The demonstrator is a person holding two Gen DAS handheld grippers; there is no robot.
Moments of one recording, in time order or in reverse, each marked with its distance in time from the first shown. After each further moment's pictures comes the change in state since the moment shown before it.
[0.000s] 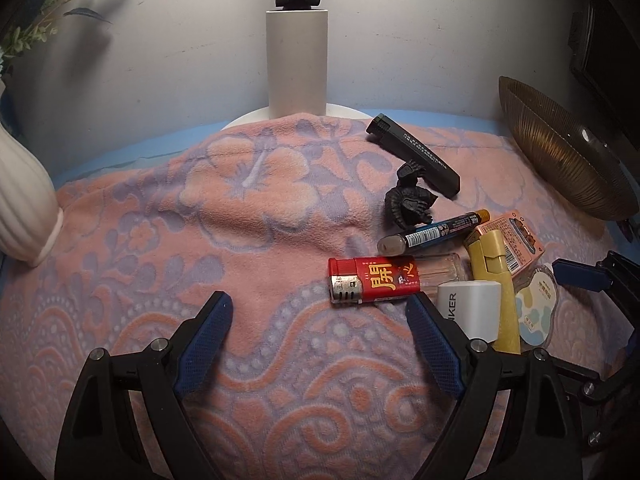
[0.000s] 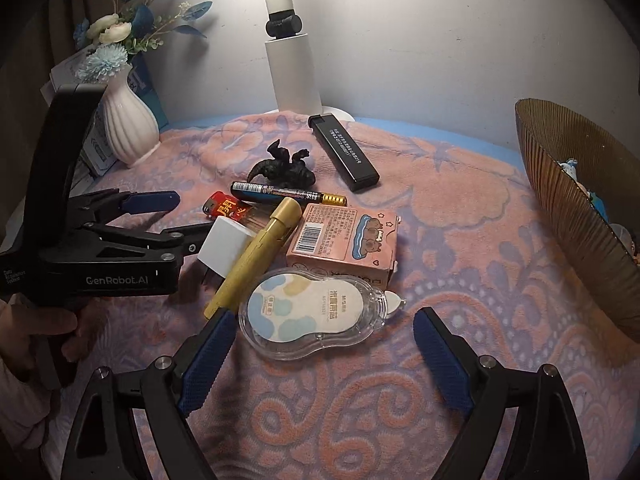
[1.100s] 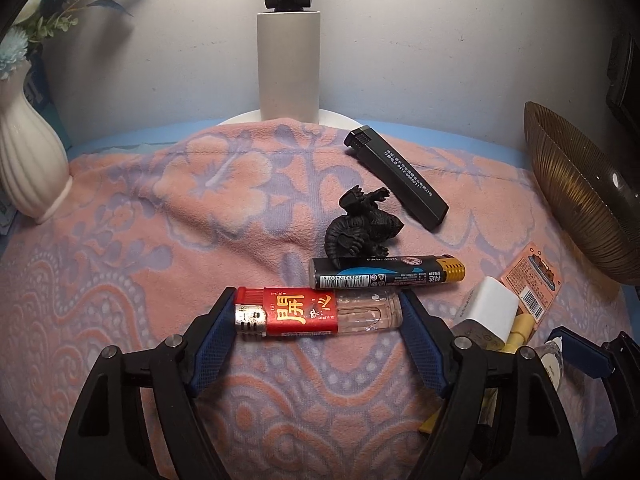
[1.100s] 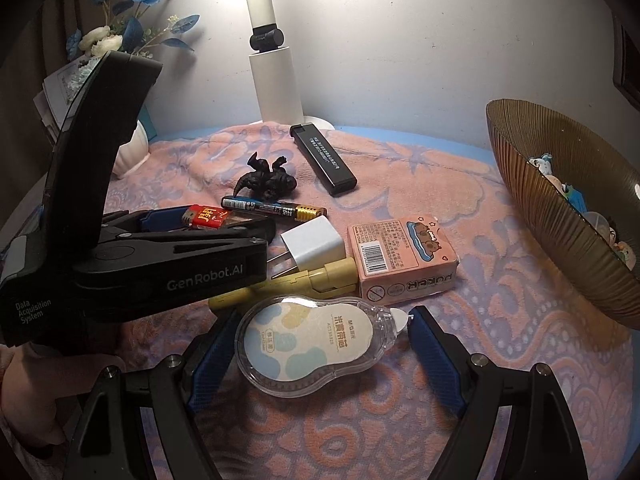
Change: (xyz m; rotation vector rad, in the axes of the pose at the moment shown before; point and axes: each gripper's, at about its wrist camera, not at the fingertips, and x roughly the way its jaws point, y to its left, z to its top) left arm 0.039 -0.077 0.021 -0.161 -0.023 0.115; right arm -0.011 -0.004 0.000 0.044 -0.046 -0.026
